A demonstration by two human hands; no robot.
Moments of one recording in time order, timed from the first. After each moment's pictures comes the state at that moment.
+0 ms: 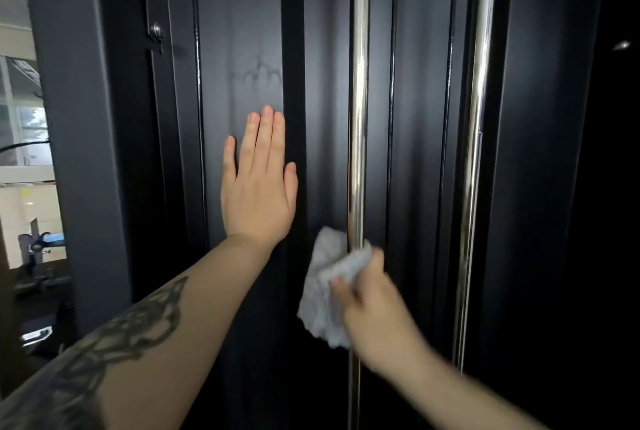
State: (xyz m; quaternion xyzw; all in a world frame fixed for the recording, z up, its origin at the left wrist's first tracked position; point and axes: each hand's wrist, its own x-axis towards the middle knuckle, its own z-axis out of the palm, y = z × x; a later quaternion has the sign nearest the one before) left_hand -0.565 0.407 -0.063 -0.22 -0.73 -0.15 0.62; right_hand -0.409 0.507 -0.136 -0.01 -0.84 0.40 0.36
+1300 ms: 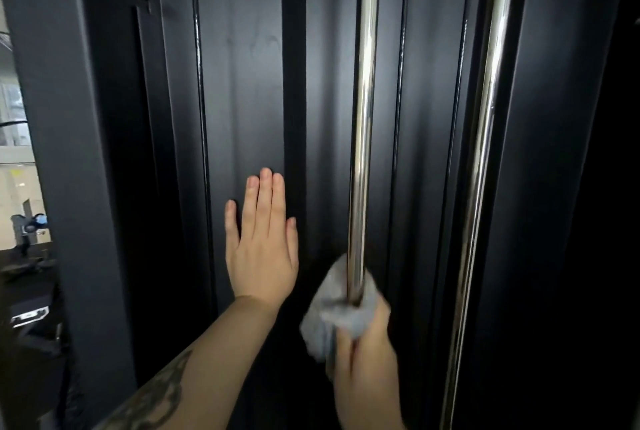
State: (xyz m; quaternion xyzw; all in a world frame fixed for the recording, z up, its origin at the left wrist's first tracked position) left_hand -0.558 0.413 -0.162 -0.20 -0.76 -0.19 0.59; right_hand -0.416 0.499 -0.199 -0.04 -0.79 0.52 0.33
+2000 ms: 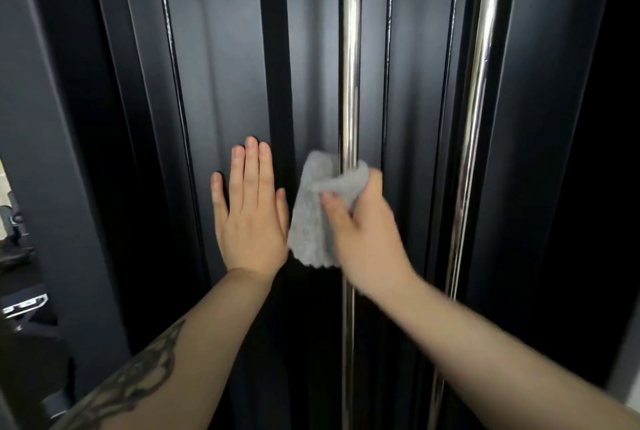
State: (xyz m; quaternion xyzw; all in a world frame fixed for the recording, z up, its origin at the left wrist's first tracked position) left_hand -0.558 0.413 -0.163 -0.20 -0.75 -0.19 0.59; right_hand -0.429 0.509 -0.136 0.04 -0.76 0.48 0.43
